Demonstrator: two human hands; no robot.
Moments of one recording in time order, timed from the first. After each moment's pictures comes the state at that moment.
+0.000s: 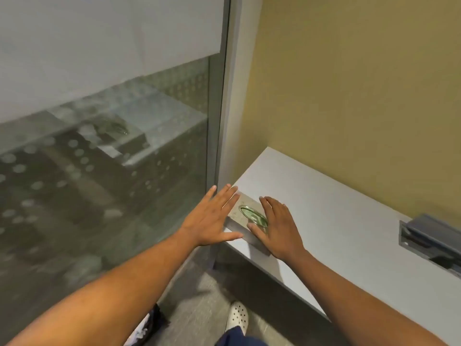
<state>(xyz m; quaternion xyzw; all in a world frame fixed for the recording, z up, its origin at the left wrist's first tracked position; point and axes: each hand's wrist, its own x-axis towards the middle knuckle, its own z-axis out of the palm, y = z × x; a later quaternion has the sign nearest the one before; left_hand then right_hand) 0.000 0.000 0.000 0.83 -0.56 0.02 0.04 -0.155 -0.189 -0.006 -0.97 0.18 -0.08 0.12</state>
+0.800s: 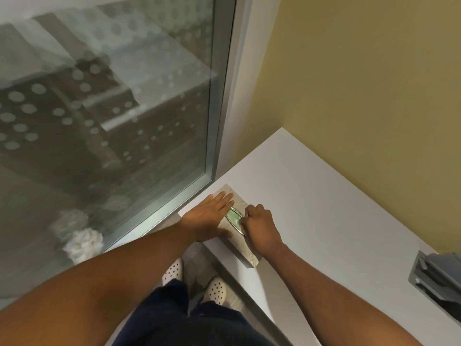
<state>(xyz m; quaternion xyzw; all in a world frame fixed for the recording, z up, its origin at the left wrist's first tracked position) 0.042 -0.107 -0.105 0.84 -0.49 -0.24 0.01 -0.073 -0.281 -0.073 -0.99 0.00 0.13 -0.01</state>
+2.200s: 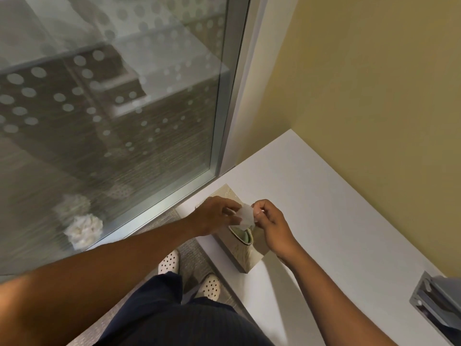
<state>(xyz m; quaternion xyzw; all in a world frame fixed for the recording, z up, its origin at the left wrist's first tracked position) 0.032 -0.130 -0.077 0.79 -0.24 -0.35 0.44 -0.076 -0.308 -0.019 -0.79 0.20 0.07 0.57</state>
